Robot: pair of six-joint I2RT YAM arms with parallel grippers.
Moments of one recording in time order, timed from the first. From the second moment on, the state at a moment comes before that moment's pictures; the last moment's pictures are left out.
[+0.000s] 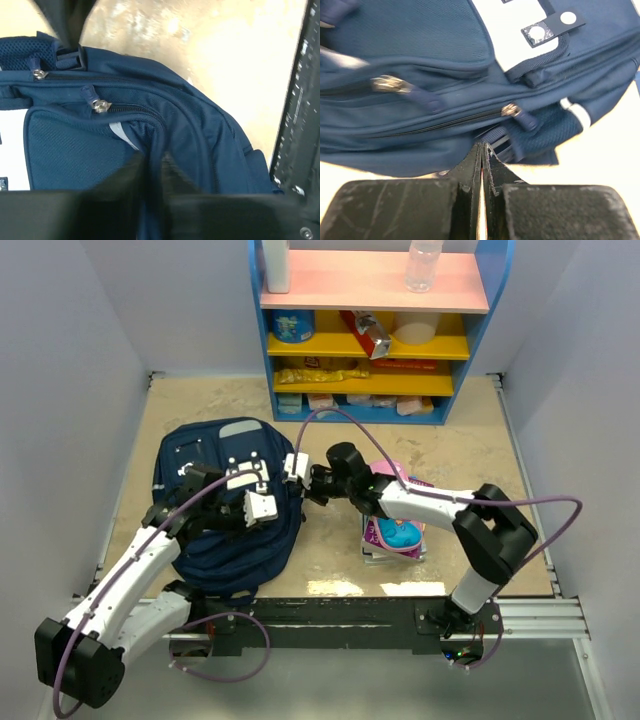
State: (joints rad) left arm -0.36 0.89 0.70 -0.73 0.60 0.84; right arm 0.82 1.71 1.02 0.16 -0.39 -0.46
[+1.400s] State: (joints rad) left arm -0.36 0.86 0.75 -0.95 0.59 1.02; right arm 0.82 1.82 1.08 0.18 -0.39 -0.61
